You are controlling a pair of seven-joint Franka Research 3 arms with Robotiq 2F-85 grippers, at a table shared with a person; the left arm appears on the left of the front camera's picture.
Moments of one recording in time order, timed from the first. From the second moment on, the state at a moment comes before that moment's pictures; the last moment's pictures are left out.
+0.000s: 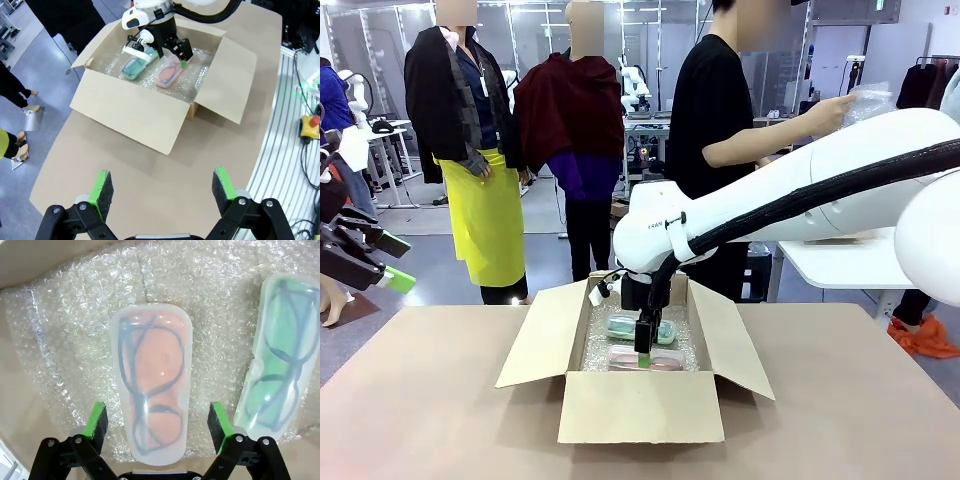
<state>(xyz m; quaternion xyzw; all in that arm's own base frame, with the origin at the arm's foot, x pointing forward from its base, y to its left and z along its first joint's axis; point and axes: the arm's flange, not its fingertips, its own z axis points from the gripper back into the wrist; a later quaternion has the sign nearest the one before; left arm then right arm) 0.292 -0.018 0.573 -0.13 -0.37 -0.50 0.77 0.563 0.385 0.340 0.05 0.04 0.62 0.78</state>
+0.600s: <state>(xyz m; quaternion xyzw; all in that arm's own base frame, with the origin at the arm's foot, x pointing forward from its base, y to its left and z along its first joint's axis) 0.292 -0.018 0.573 -0.13 -0.37 -0.50 0.77 0.565 0.386 0.342 0.05 0.03 0.62 0.78</state>
